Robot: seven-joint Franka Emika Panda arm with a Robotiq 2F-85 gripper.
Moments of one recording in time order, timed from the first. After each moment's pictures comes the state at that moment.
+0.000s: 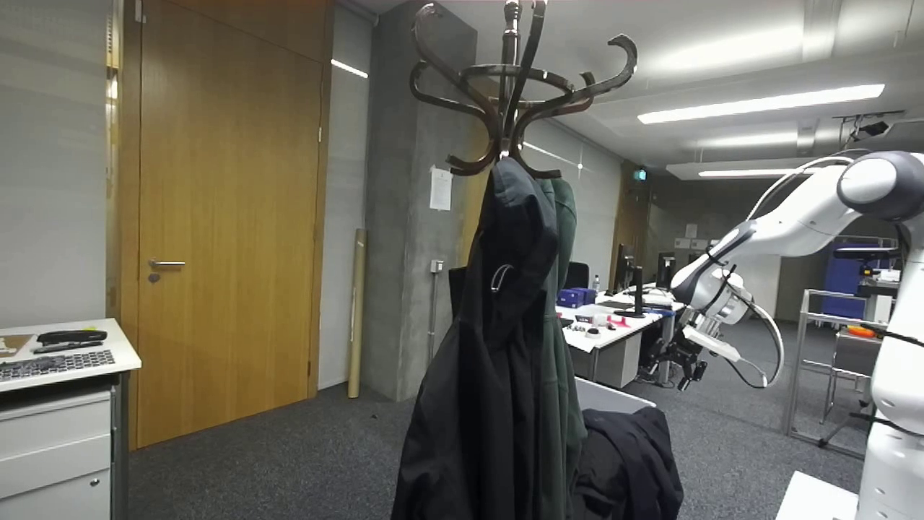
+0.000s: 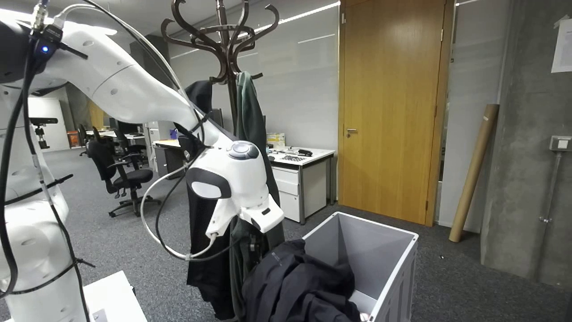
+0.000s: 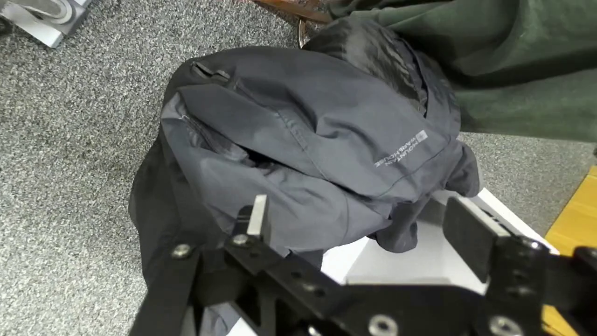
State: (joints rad) arm -0.14 -0.05 -0.34 -2.55 0.64 2.55 -0.16
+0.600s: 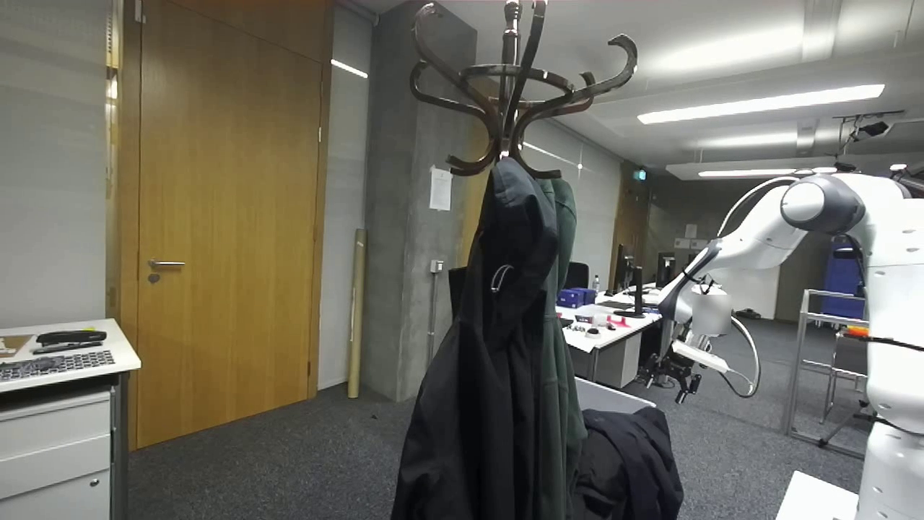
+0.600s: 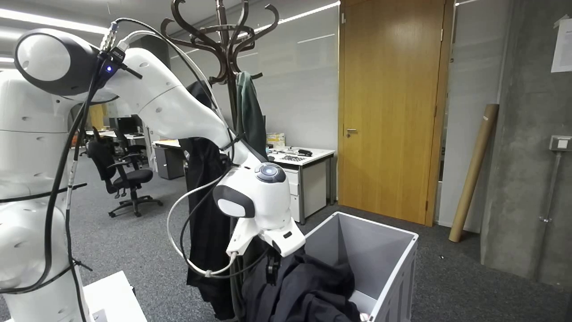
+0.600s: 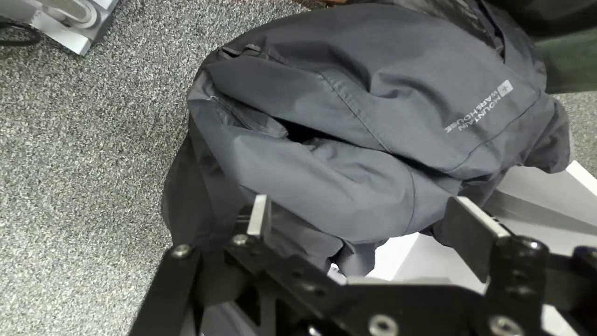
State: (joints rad) arm -0.20 0.20 -0.32 -2.39 0.70 2.55 -0.17
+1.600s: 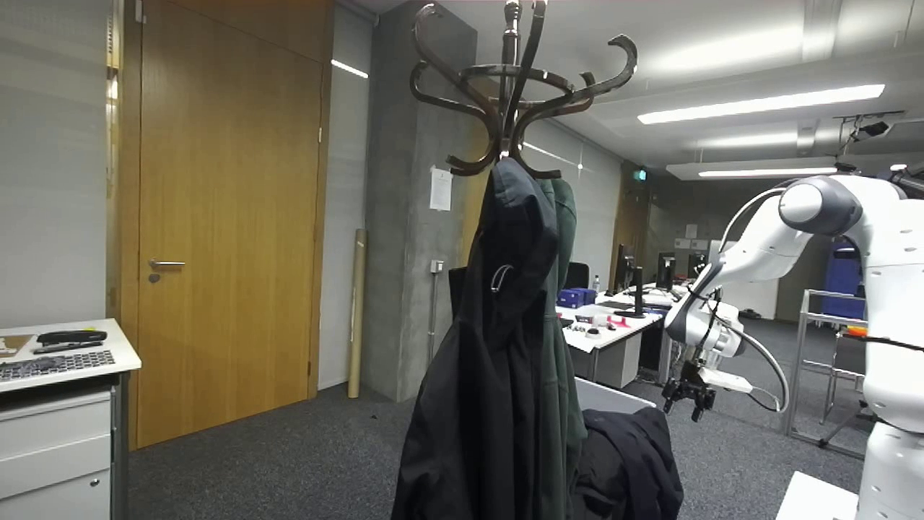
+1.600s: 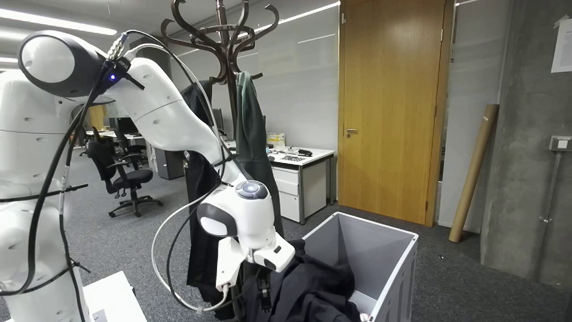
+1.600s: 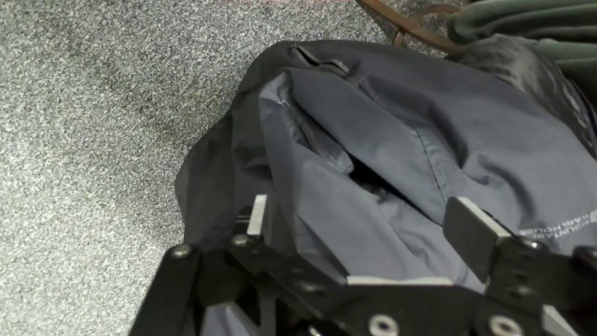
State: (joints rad) arm -0.25 0.21 -0.26 -2.52 0.66 2.72 -0.53
